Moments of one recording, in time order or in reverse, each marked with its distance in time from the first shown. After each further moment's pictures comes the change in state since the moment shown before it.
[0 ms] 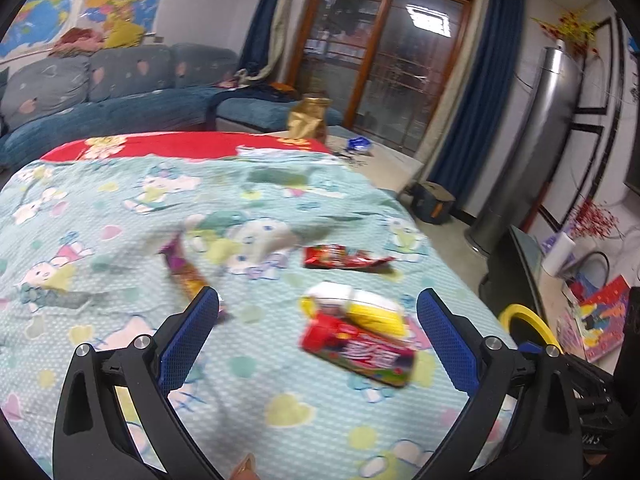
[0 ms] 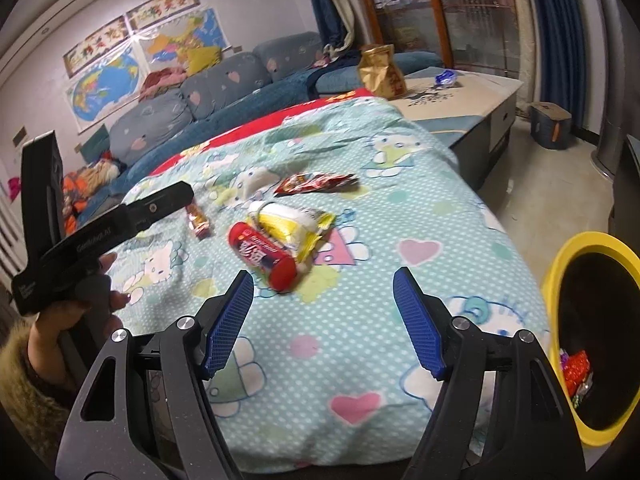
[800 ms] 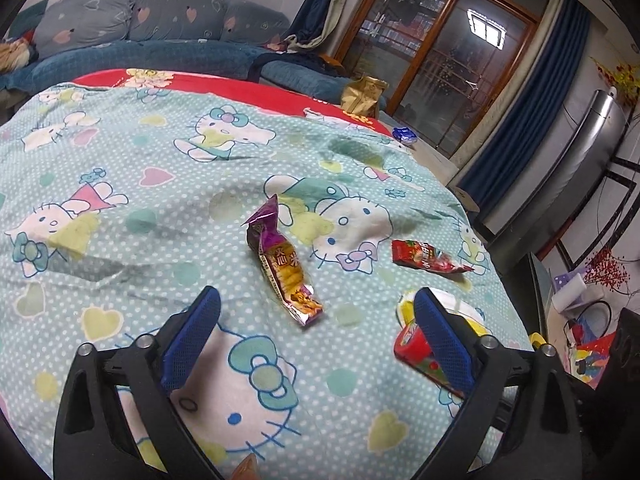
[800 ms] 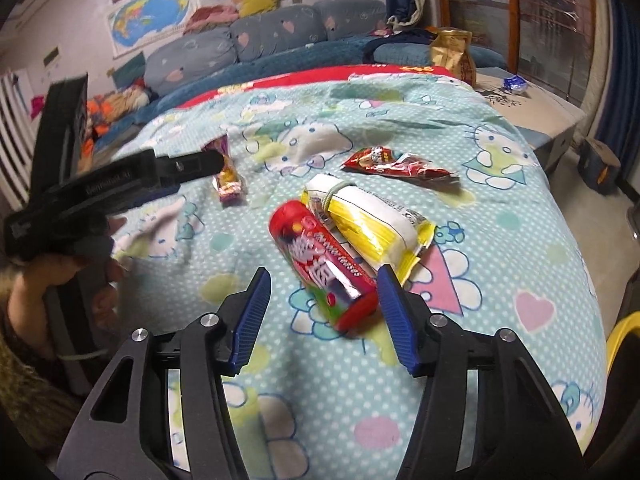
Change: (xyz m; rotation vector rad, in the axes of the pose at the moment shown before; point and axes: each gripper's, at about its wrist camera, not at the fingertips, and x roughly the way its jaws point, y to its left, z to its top) left arm 0.041 0.080 -0.002 -0.196 0.096 0.029; right arm 0.085 0.056 0.013 -0.236 0.145 0.062
